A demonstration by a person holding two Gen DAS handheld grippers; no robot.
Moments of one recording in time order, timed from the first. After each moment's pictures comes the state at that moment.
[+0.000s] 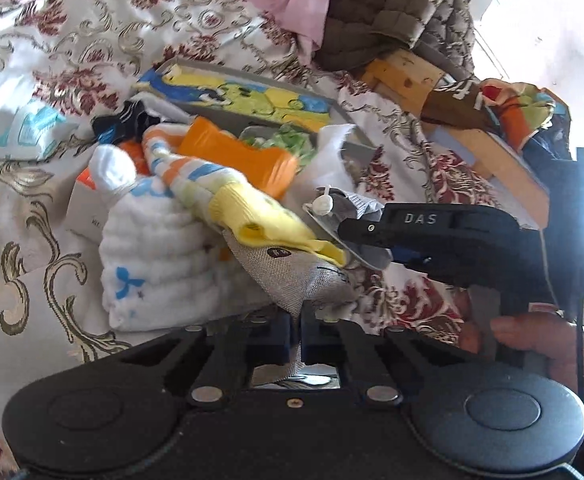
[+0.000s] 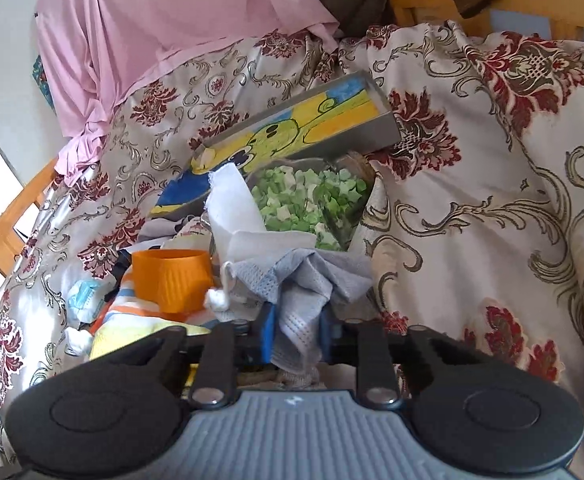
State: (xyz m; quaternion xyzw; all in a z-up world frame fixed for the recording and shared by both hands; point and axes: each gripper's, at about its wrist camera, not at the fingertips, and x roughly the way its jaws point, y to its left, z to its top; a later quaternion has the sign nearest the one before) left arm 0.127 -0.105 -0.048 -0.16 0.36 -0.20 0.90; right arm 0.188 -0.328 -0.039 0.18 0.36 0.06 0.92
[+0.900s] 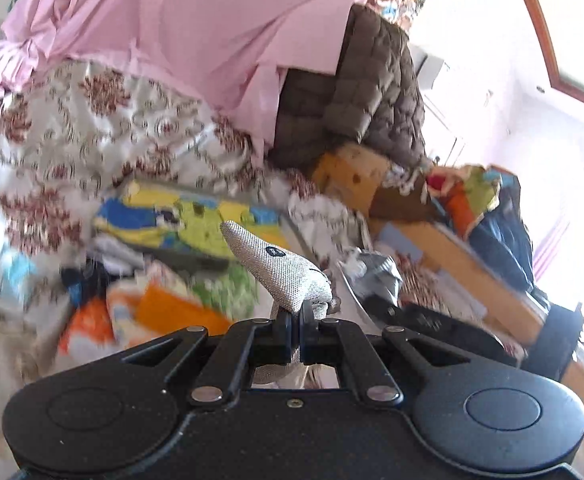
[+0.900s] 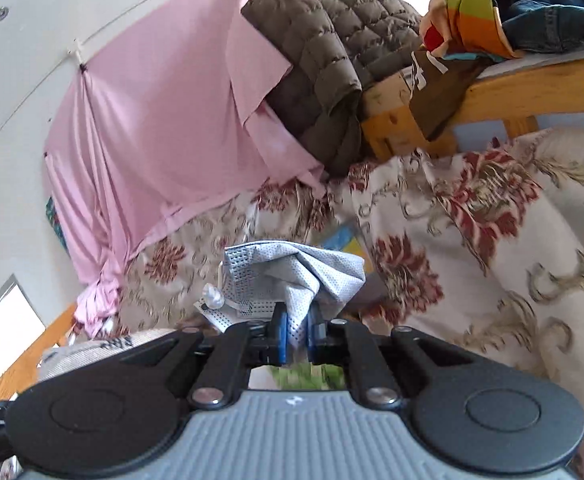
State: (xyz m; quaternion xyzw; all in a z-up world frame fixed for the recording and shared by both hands) left arm 0.145 -0.099 0.047 -0.17 0.23 -0.23 0.93; right arm 0.184 -0.370 0.004 0.26 0.14 0.02 0.95
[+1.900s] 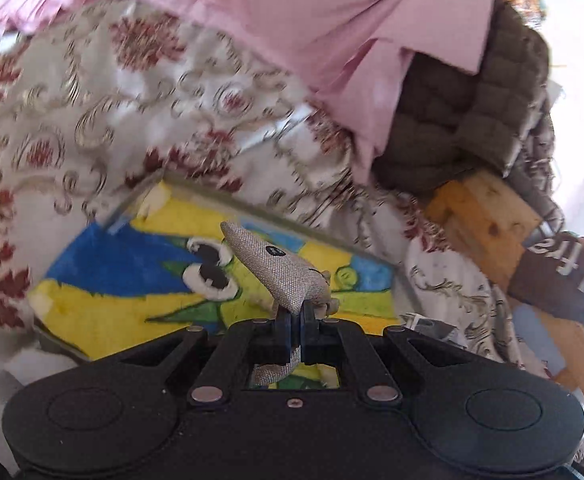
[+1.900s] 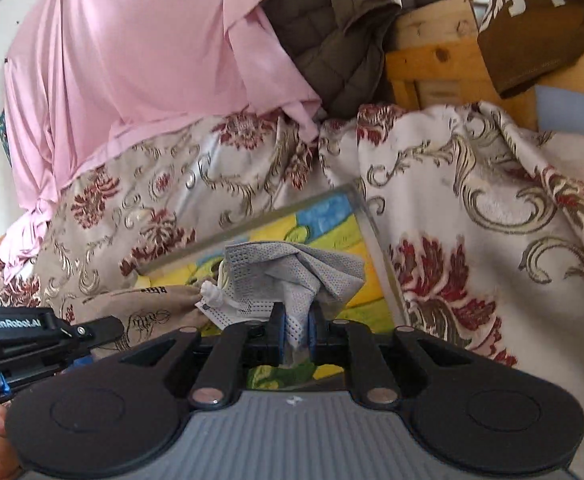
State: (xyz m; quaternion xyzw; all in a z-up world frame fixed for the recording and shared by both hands) left arm 0.427 -0.122 -0.021 -0.24 0.29 -0.11 0.92; right arm 0.391 -0.356 -0.038 0.17 0.25 0.02 0.95
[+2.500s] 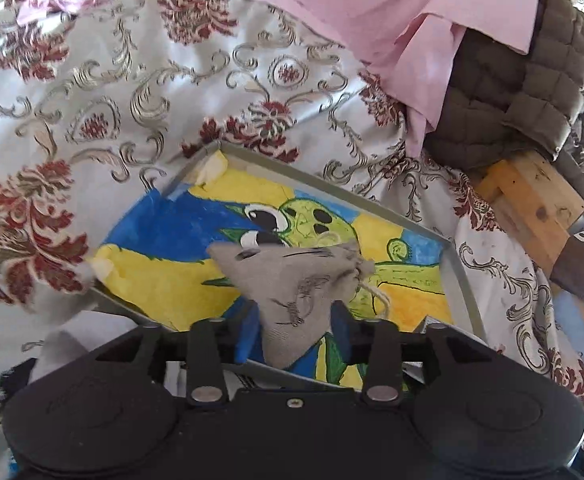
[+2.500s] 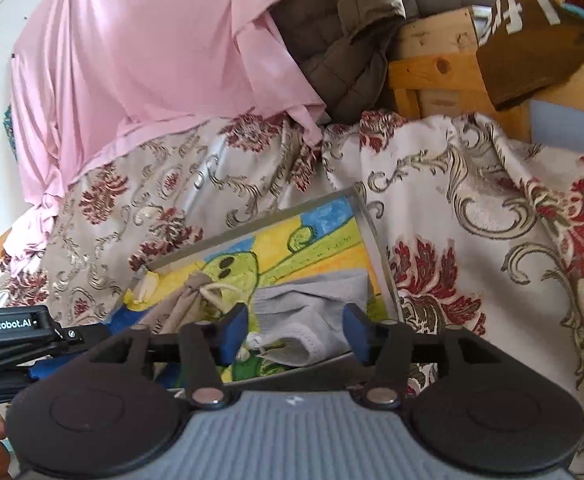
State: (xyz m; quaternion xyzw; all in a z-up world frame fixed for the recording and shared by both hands) left arm 0.413 -0.112 -0.014 -0.22 0.34 -0.05 0.91; right arm 0.366 -0.358 -0.019 0.16 0.24 0.02 0.96
